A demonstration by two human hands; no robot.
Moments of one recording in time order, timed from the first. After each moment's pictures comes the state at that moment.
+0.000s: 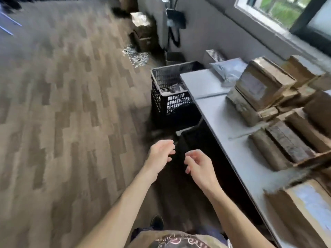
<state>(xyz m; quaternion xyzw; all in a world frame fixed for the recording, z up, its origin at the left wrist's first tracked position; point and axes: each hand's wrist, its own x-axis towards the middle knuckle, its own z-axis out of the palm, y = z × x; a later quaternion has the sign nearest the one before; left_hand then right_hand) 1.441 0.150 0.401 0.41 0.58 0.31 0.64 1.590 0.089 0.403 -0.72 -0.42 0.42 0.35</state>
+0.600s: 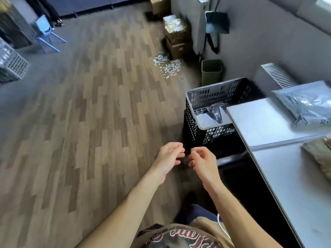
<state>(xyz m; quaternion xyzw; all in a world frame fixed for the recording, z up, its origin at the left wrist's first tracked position) 1.379 0.459 0.398 0.39 0.63 0.29 0.61 1.514 0.440 0.349 -0.67 -0.32 0.53 0.42</state>
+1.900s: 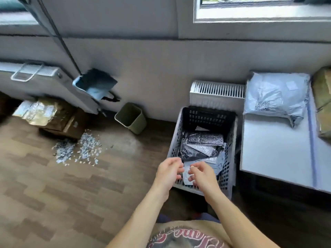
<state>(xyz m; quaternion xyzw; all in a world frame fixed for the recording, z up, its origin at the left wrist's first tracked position) 1.497 1.024 0.358 0.60 0.44 -0.06 0.66 1.552 0.906 0.310 -0.73 0.10 0.36 0.57</state>
